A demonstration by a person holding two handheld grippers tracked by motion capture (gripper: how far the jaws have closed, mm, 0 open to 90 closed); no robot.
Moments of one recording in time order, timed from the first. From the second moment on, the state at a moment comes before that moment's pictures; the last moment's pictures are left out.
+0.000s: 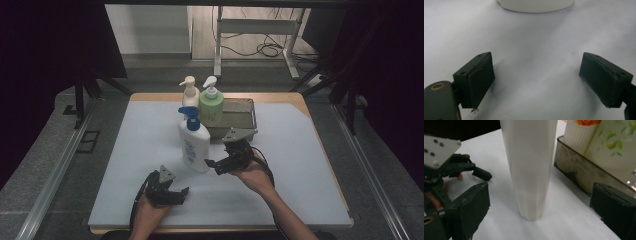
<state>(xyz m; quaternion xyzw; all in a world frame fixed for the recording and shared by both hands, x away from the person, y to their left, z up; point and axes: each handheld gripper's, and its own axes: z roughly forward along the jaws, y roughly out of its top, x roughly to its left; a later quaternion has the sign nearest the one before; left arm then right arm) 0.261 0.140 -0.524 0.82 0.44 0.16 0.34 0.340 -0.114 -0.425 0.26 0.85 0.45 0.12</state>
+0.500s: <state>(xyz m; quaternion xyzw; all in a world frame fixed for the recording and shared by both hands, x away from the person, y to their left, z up) 0.261 0.140 -0.524 0.82 0.43 0.16 0.34 0.357 -0.083 -0.412 0.26 0.84 0.46 0.12</state>
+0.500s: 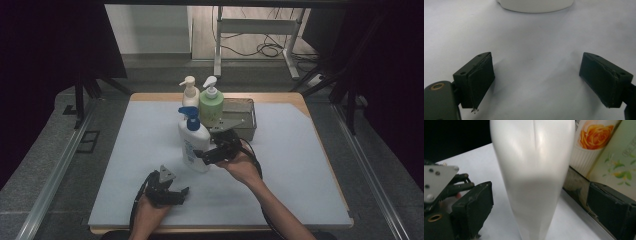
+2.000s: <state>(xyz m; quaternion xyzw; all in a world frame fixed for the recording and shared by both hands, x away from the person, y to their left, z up) 0.261 0.140 -0.524 0.82 0.43 0.16 0.34 0.366 -0.050 -0.399 0.23 0.86 0.43 0.13</state>
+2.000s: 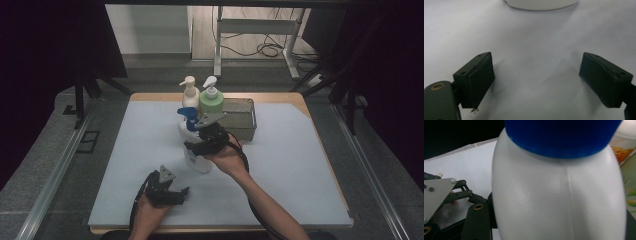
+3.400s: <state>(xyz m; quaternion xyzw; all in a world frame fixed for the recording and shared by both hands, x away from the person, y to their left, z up) 0.261 0.140 -0.524 0.82 0.43 0.16 0.34 0.375 -0.142 -0.346 0.29 0.83 0.45 0.17</state>
